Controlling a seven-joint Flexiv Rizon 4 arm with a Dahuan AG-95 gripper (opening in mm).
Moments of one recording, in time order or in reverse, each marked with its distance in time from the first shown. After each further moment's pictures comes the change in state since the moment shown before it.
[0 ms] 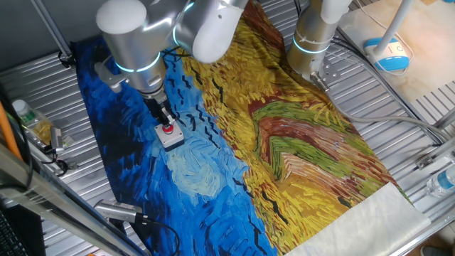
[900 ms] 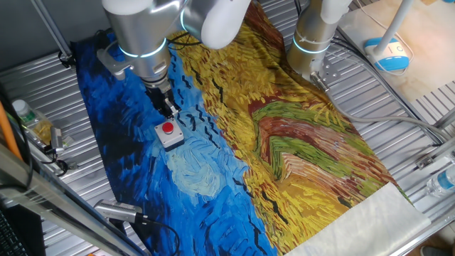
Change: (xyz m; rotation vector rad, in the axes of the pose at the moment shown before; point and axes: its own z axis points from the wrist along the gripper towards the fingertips) arm 0.007 0.002 -0.021 0.011 -0.025 -0.031
